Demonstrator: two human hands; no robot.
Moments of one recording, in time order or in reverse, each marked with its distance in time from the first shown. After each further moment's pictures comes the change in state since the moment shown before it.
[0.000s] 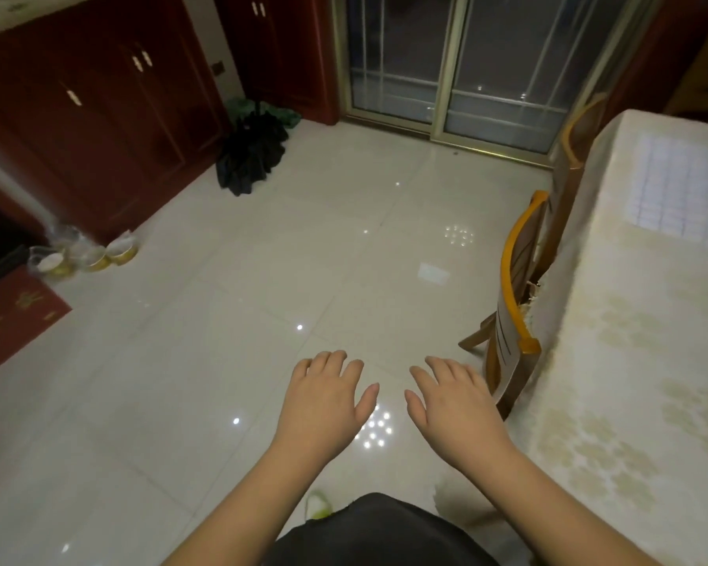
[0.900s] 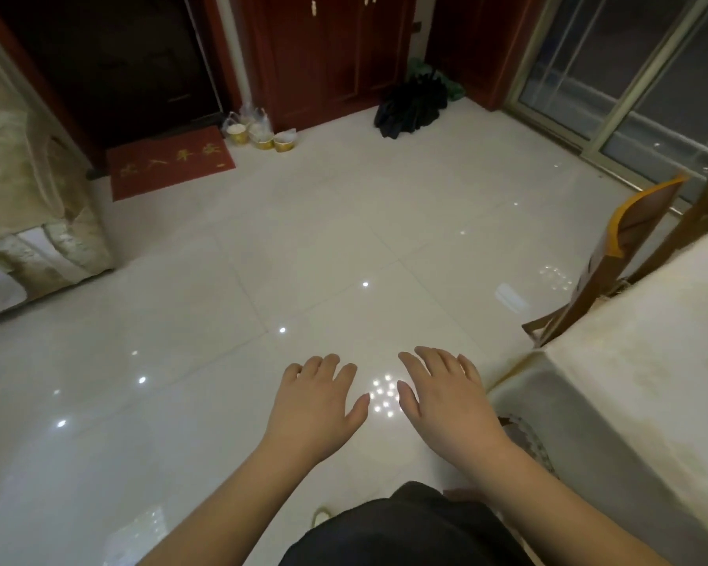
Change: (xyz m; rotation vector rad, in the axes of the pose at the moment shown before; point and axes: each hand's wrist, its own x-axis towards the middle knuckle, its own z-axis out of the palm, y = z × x) left_hand -0.462 0.099 -0.001 -0.016 -0.038 -0.479; right_hand -0.361 -0.108 0.013 0.006 -0.069 -0.498
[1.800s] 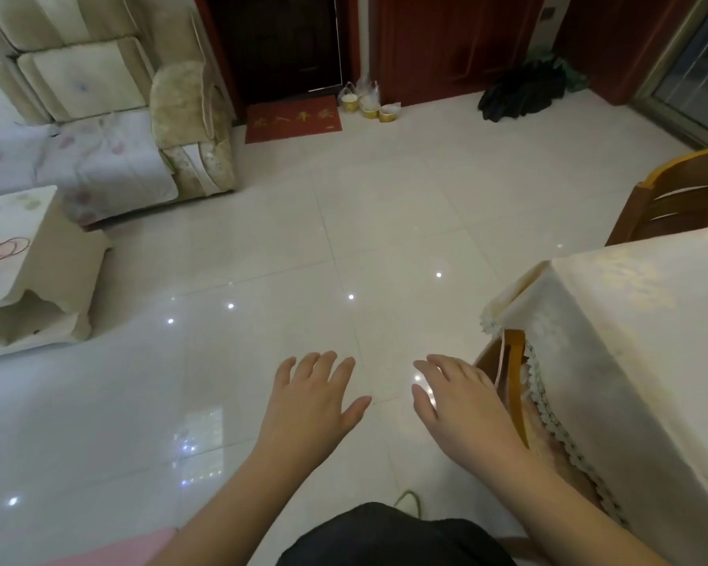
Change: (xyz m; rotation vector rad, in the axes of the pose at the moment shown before) left_hand -0.322 0.221 -0.002 0.053 0.005 -0.376; right_hand -0.315 0.079 0.028 0.106 -0.165 -0.327
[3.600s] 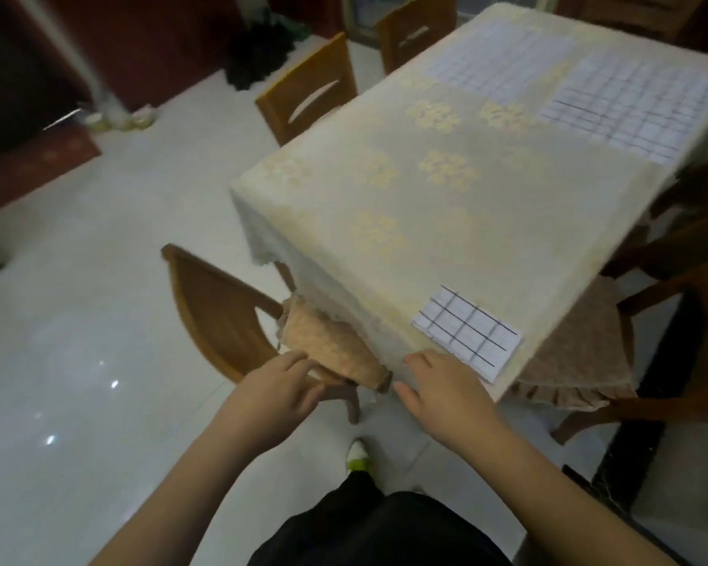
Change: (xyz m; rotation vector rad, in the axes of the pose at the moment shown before) left_hand -0.163 0.437 -0.009 -0.085 -0.412 0.551; right_hand -0.446 0.305 0.015 0.192 0.050 0.463
